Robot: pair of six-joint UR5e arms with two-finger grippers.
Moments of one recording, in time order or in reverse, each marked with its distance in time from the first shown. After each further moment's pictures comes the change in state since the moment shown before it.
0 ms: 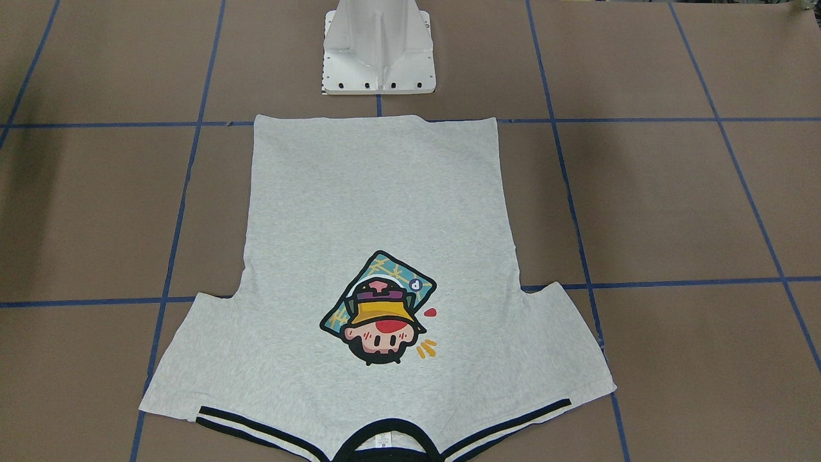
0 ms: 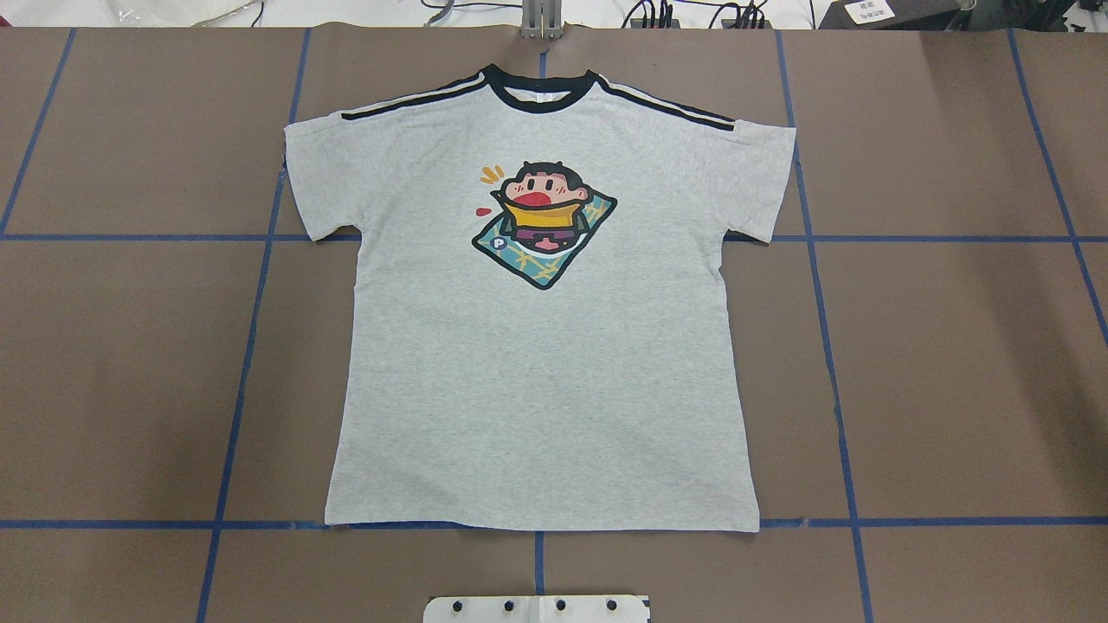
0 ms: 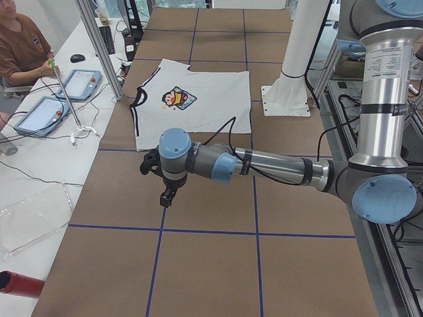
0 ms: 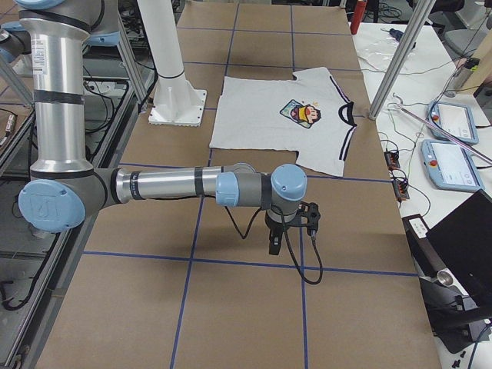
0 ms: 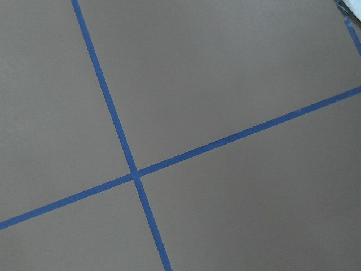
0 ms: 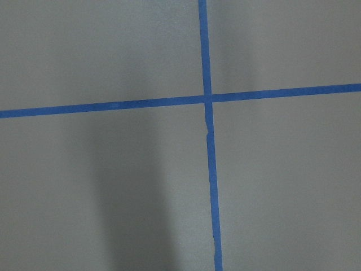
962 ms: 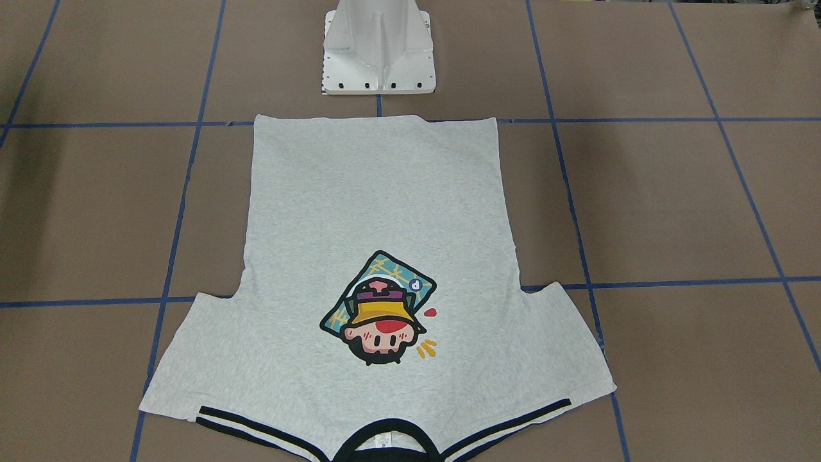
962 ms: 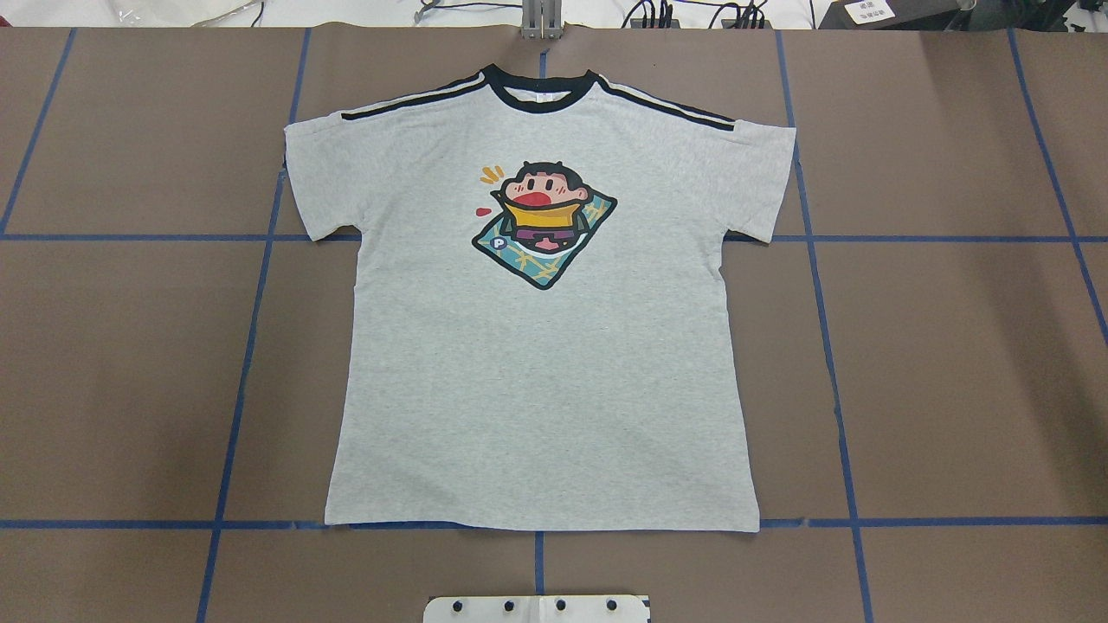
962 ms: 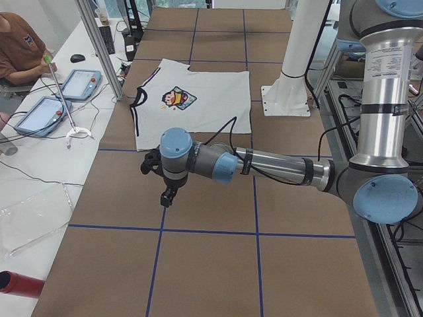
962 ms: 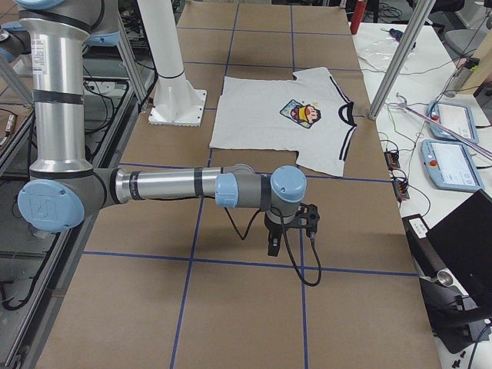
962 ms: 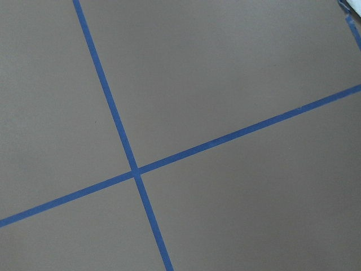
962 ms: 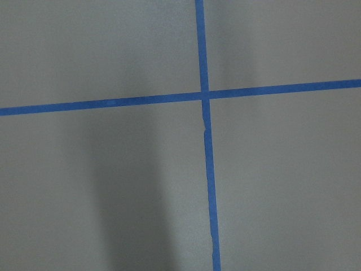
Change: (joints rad) left arm 0.000 0.006 -0.009 -0.002 0.000 0.002; right arm -0.002 -0.003 -0.004 0.000 -0.001 0.000
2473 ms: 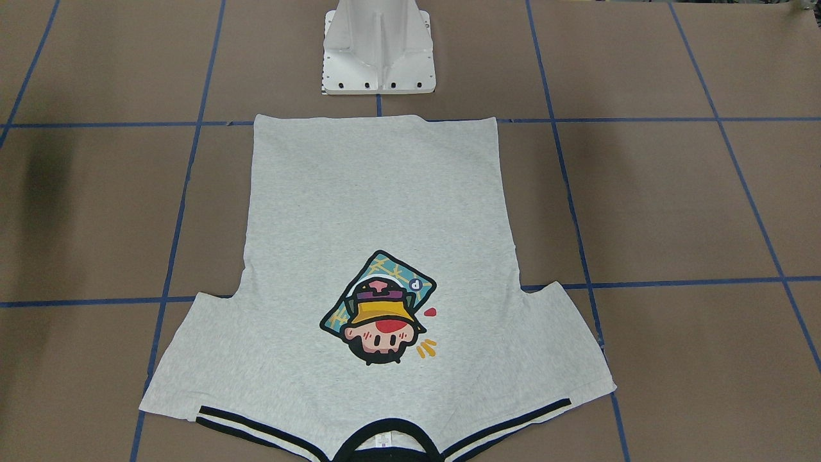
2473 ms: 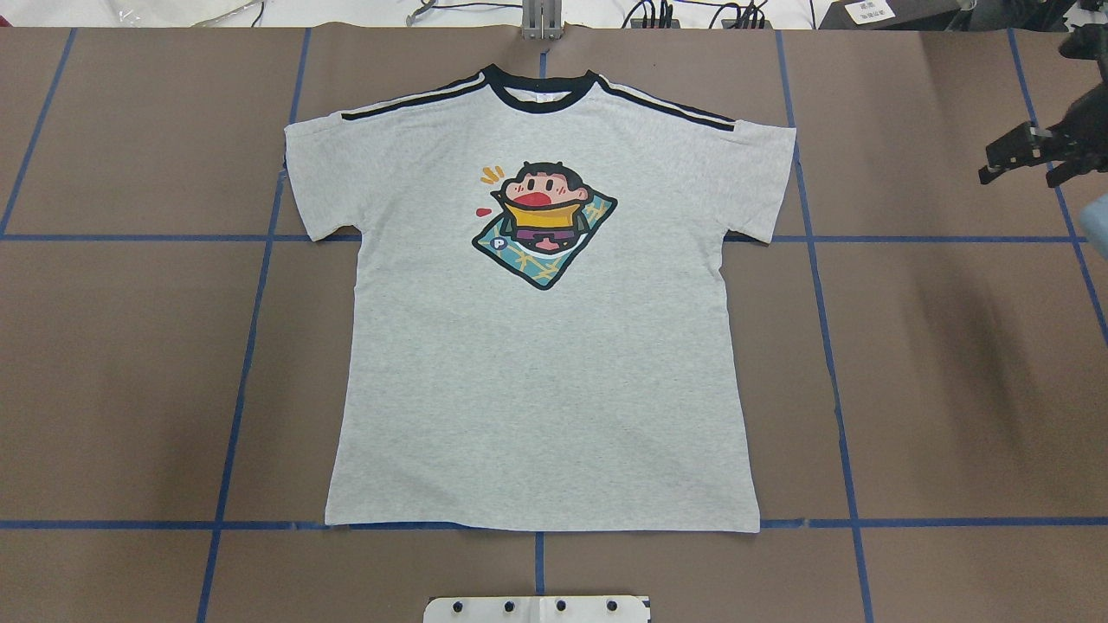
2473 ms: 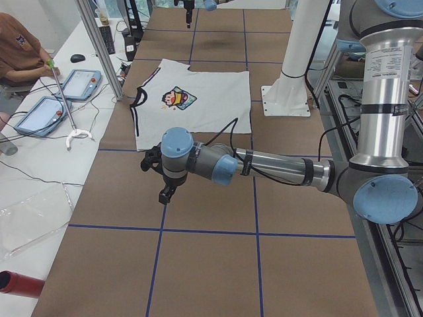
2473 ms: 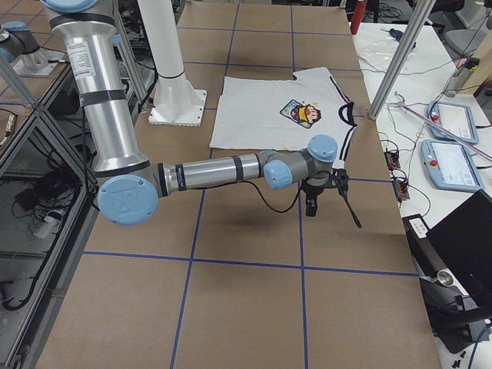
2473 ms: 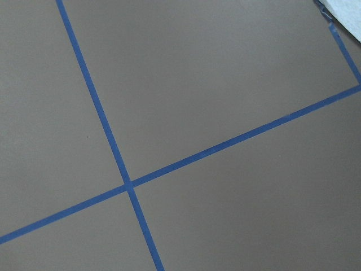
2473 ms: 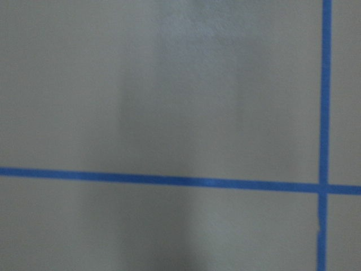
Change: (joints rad) left arm 0.005 0.001 0.011 -0.065 -0.010 -0.002; right arm -0.286 0.312 -0.232 0.353 -0.087 0.453
